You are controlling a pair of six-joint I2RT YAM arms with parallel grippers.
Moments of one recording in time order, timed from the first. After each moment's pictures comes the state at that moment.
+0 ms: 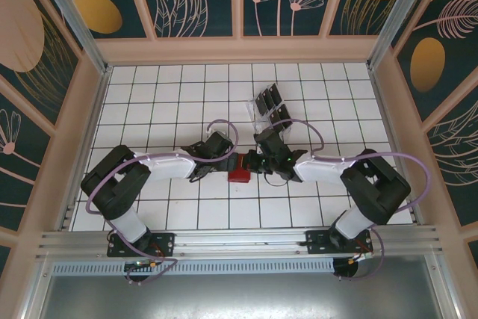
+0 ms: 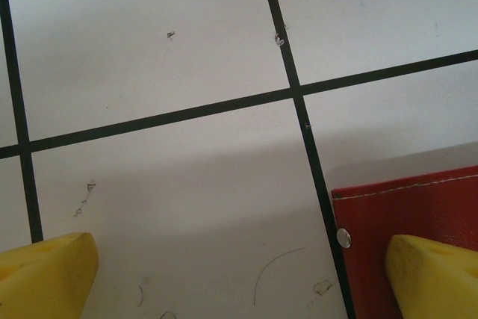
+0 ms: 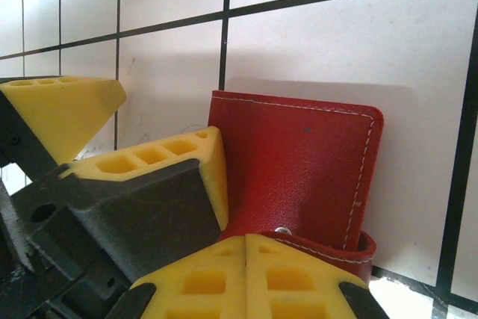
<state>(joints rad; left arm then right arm) -0.79 1.68 0.80 -0.13 -0.24 -0.54 0.80 1.56 0.69 0.07 -0.21 0.86</state>
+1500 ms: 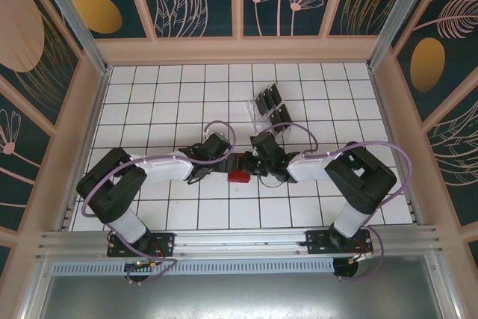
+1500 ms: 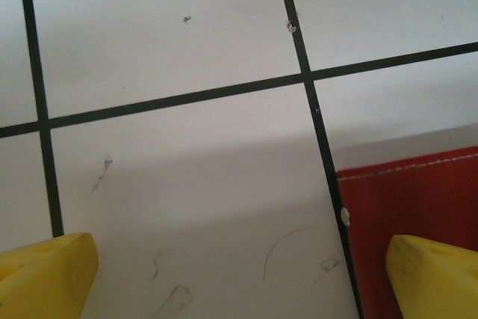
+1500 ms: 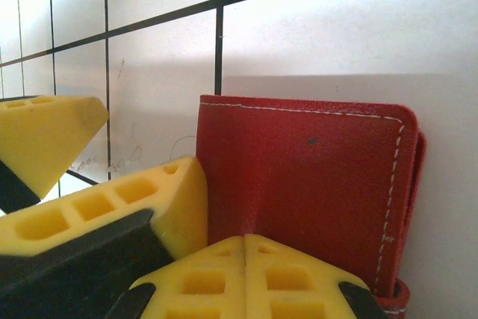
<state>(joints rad) -0.79 1.64 0.77 -0.14 -0.25 -0.57 0.81 1.68 0.68 0.22 -0.23 0.92</state>
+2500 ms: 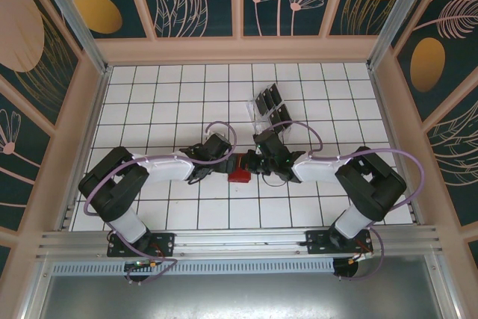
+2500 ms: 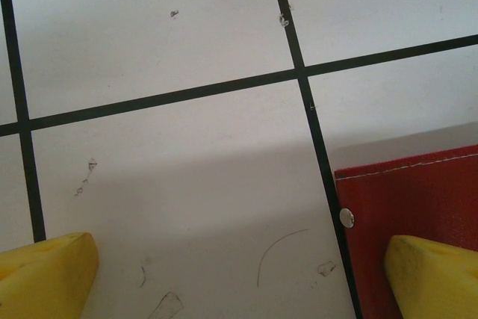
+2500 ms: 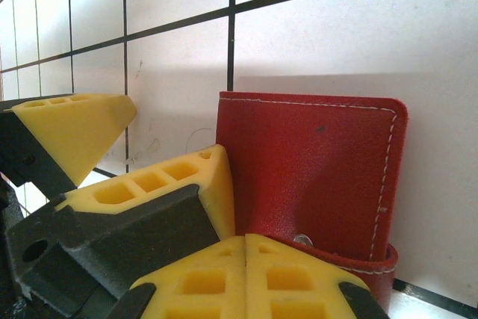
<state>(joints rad) -0.79 1.67 0.77 -0.12 -0.24 -0.56 0.79 1.60 0.67 0.15 -0.24 0.92</state>
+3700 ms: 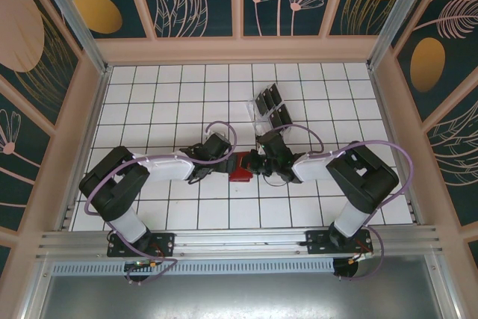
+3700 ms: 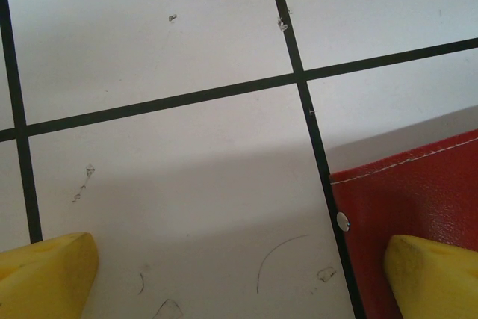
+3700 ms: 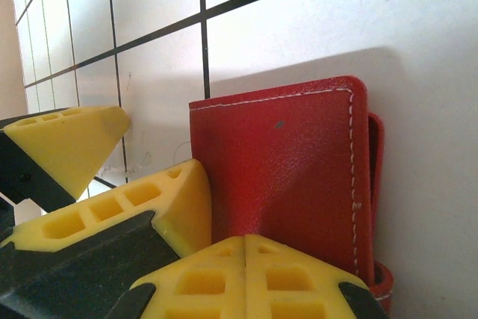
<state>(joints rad) -0.79 1.67 0.77 -0.11 -0.23 -0.55 0.74 1.67 0.62 0.31 -0.33 0.99</state>
